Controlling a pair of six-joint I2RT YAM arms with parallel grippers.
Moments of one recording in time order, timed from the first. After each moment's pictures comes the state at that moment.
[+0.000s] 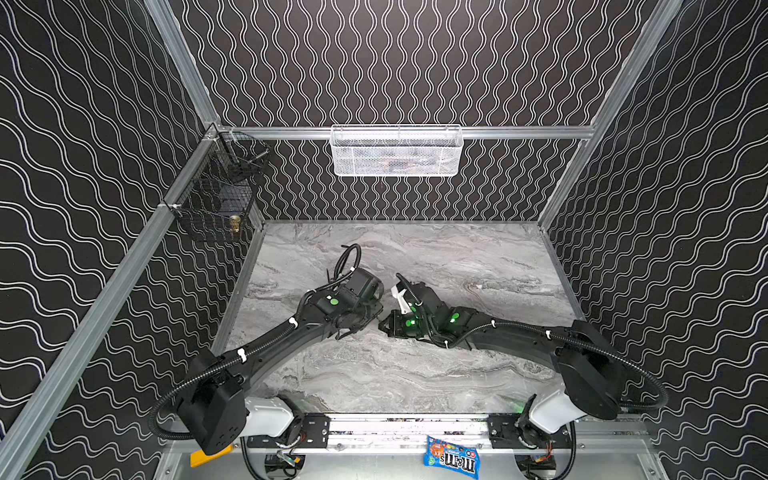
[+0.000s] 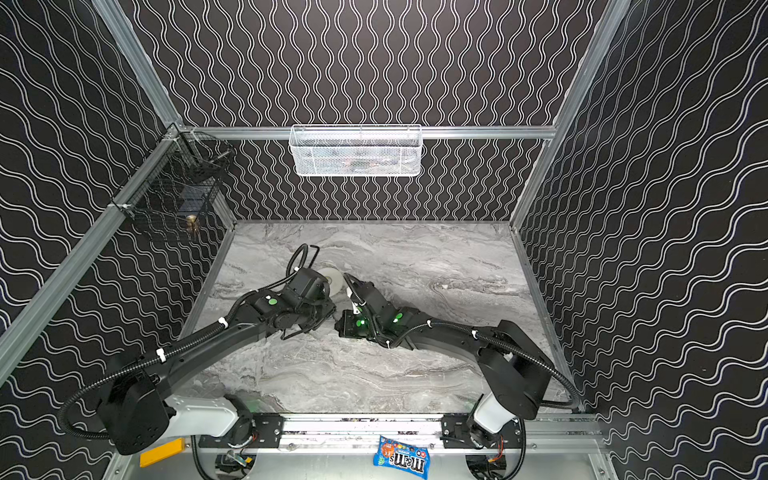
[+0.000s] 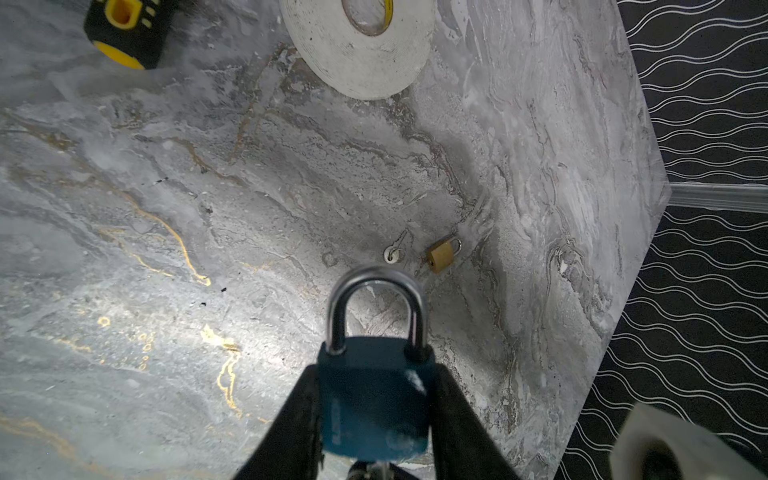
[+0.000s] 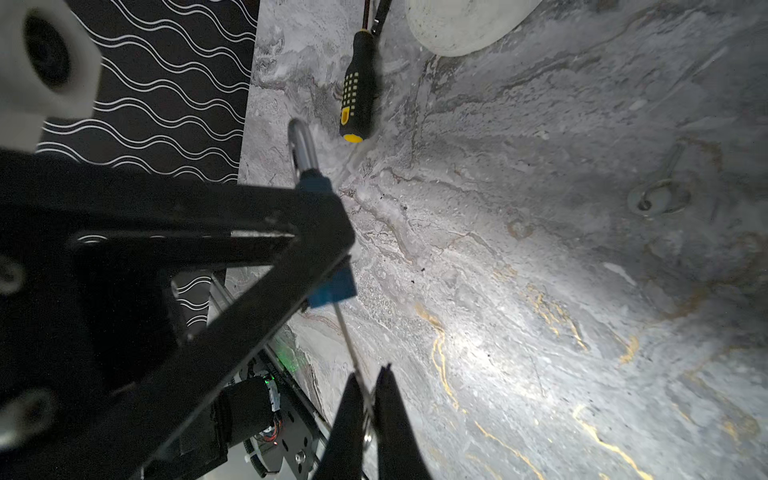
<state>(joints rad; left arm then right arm) -0.70 1.34 1.01 -0.65 -0.12 -1.33 0.93 1.58 0.98 -0.10 -0.23 0.89</state>
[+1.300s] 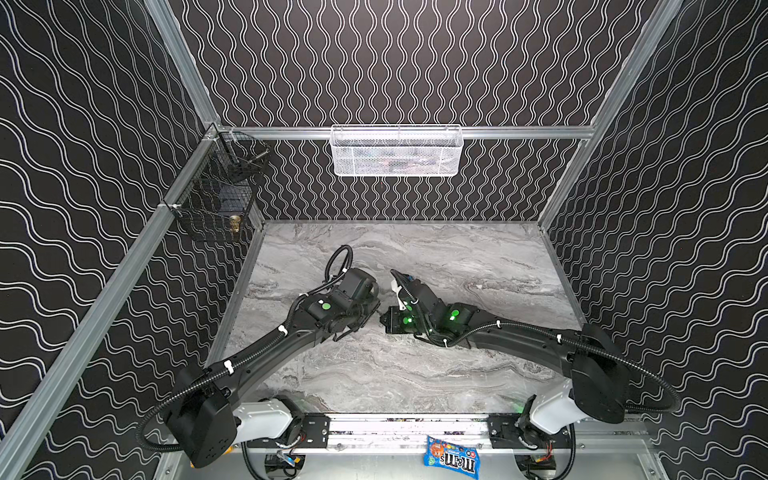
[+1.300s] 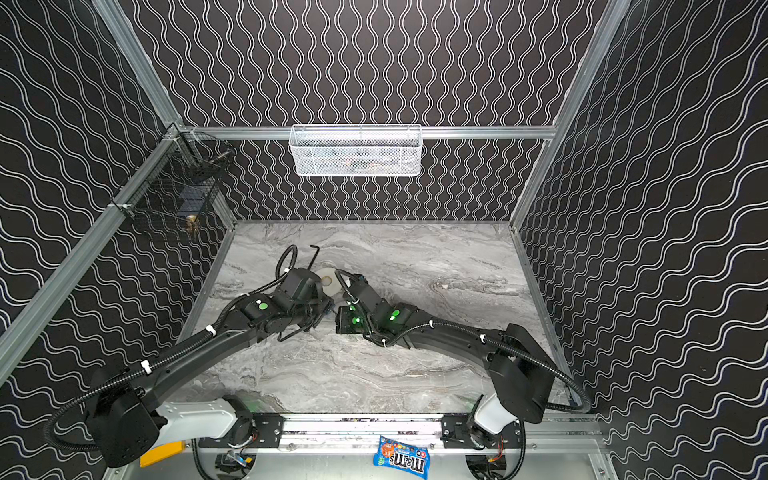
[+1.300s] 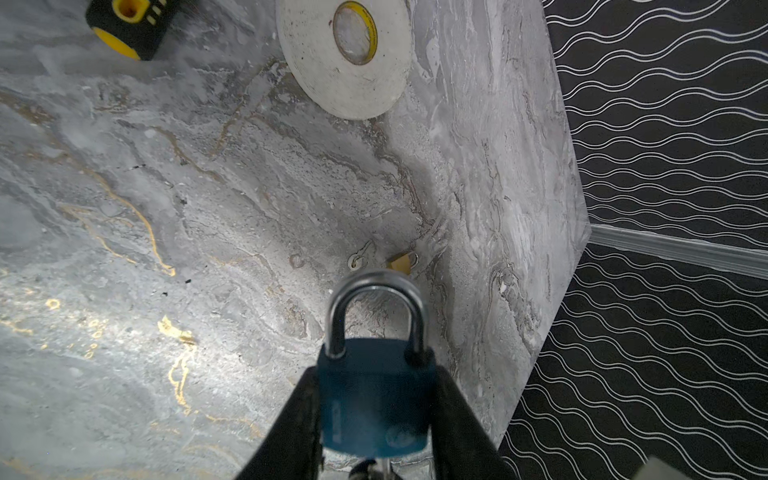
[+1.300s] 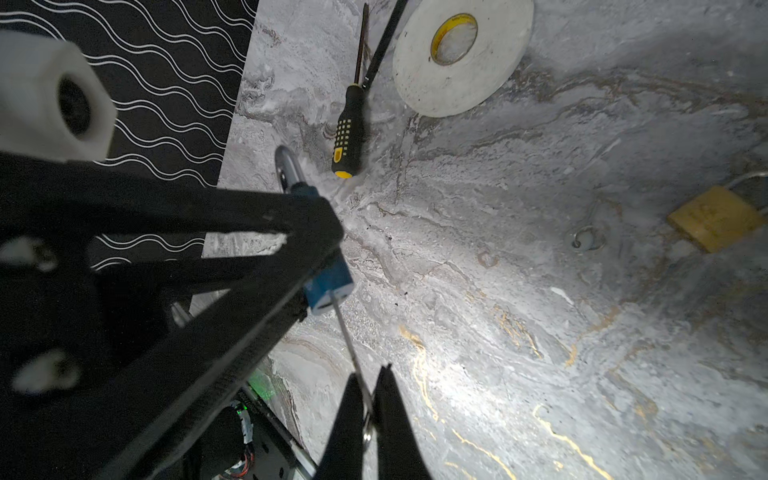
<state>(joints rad) -0.70 1.26 0.97 -0.59 -0.12 -1.48 0.98 1.56 1.09 -0.25 -0.05 0.83</state>
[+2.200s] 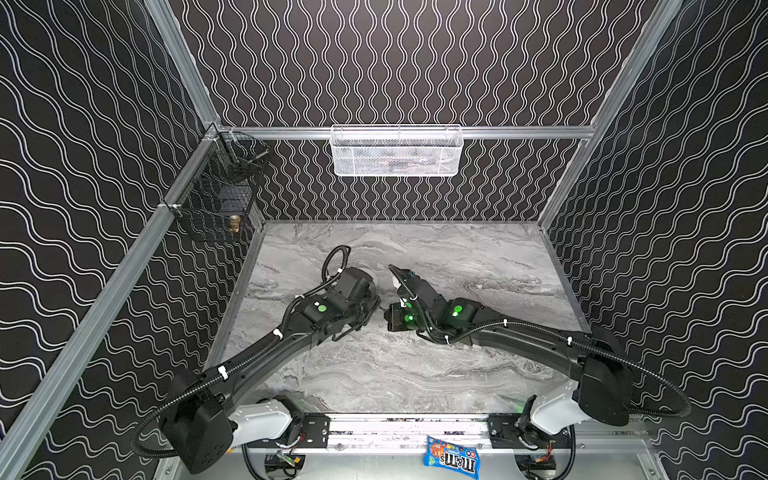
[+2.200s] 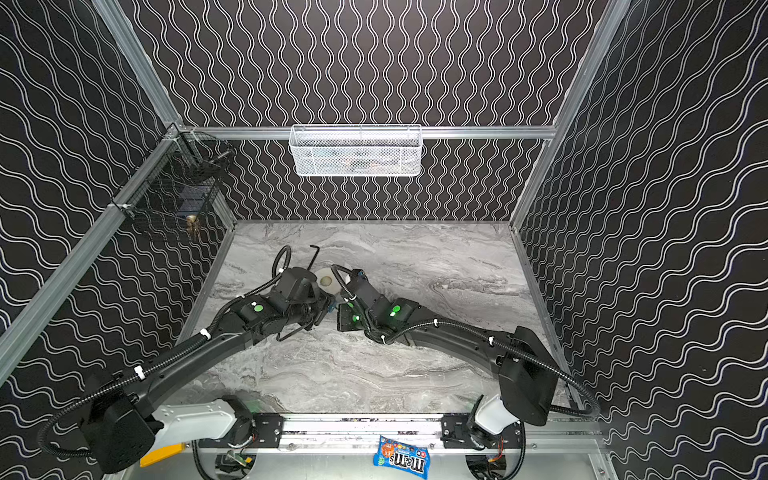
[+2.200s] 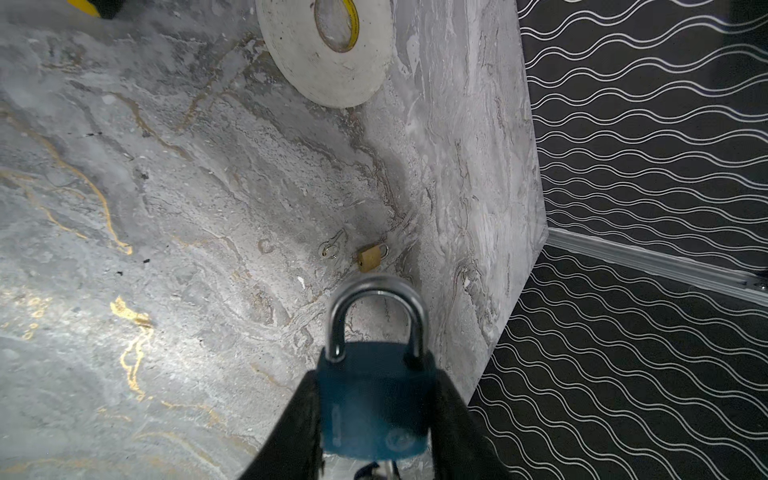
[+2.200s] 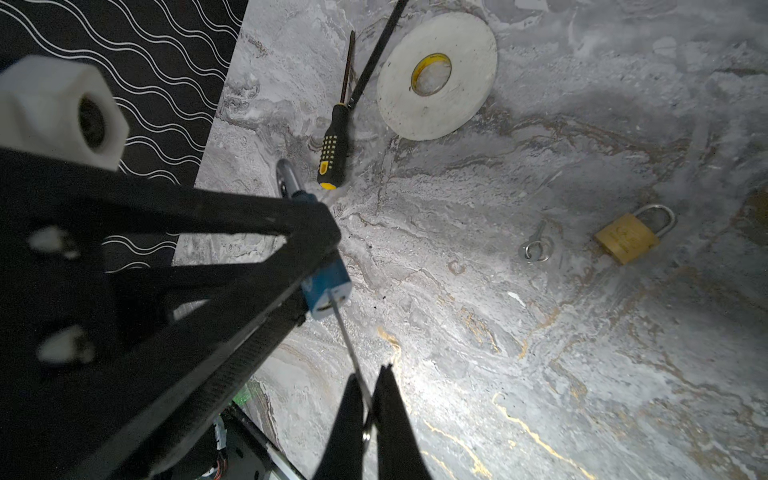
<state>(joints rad) -0.69 1.23 0.96 -0.55 -0.08 -1.56 1.00 1.54 1.16 -0.38 0.05 0.77</state>
